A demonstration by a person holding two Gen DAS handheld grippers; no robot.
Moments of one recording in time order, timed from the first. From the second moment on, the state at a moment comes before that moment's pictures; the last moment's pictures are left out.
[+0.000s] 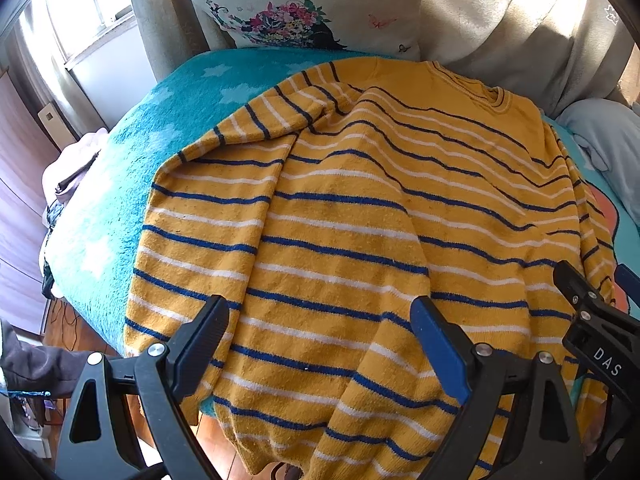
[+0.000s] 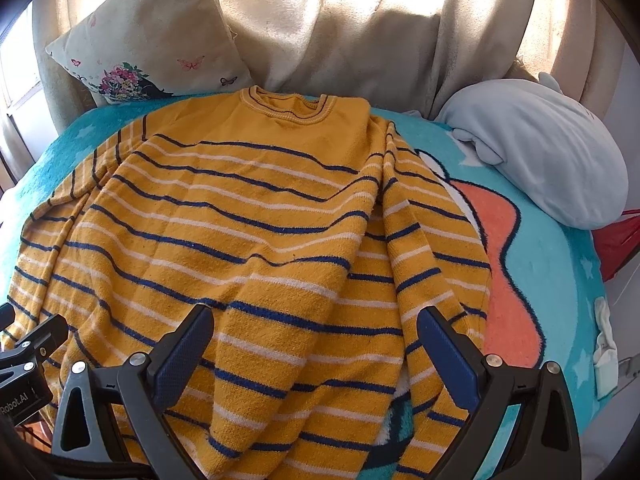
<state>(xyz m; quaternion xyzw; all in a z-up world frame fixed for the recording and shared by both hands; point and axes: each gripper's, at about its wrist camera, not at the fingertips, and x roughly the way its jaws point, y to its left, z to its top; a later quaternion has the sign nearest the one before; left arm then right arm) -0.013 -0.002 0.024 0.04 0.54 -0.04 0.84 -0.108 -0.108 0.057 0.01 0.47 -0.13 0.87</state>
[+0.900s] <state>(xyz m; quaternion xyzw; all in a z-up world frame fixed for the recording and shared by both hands) -0.016 0.002 0.016 0.02 0.53 -0.05 0.85 -0.106 -0.105 0.052 0.01 0.47 -0.13 0.87</state>
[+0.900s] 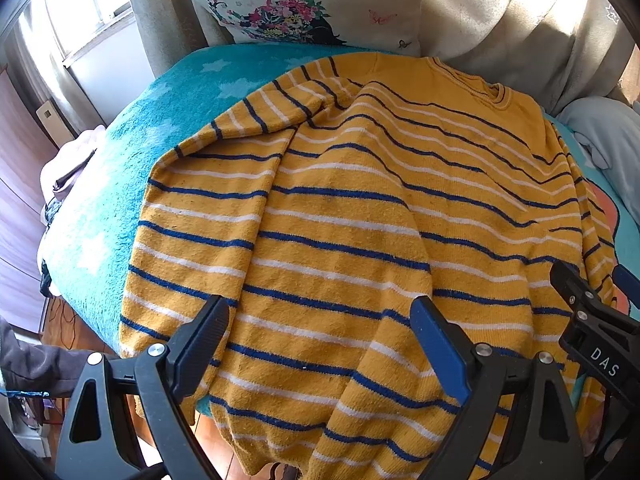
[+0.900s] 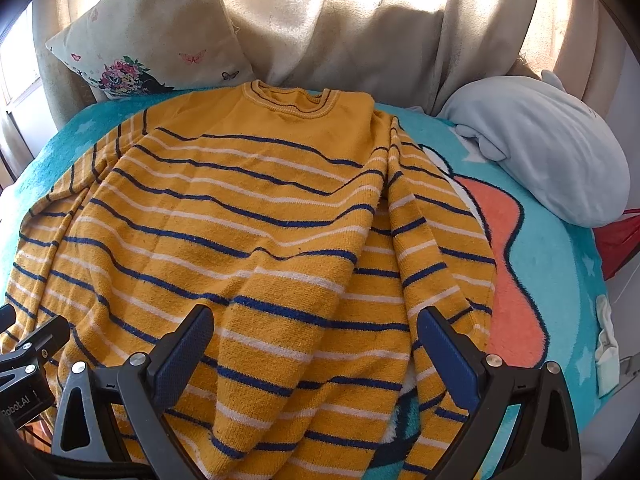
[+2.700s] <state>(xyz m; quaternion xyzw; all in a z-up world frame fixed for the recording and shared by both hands) -0.048 -0.056 0.017 0.00 0.52 0.02 0.85 -0.145 -0.249 0.035 0.13 0.52 0.01 0.84</state>
